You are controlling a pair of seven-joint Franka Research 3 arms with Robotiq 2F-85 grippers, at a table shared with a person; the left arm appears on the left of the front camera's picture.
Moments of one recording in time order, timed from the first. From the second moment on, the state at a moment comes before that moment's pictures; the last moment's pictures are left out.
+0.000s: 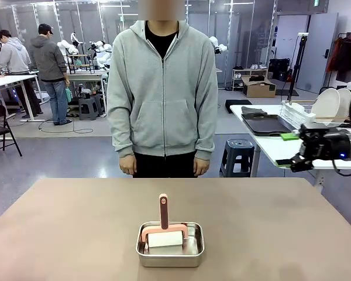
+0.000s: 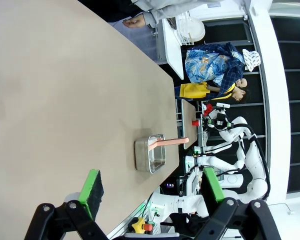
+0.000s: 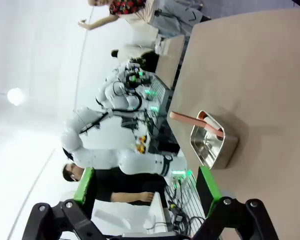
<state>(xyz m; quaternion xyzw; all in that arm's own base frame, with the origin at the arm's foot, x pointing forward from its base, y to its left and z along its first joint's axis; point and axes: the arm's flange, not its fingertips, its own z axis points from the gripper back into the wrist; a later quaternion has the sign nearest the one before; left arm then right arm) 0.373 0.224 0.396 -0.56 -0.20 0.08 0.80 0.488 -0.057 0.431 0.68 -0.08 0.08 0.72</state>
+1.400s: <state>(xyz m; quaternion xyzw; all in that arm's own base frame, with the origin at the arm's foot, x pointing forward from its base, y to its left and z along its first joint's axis) 0.373 0.225 0.396 -0.56 -0.20 0.08 0.80 0.458 -0.168 0.414 0.67 -0.14 -0.04 0.73</state>
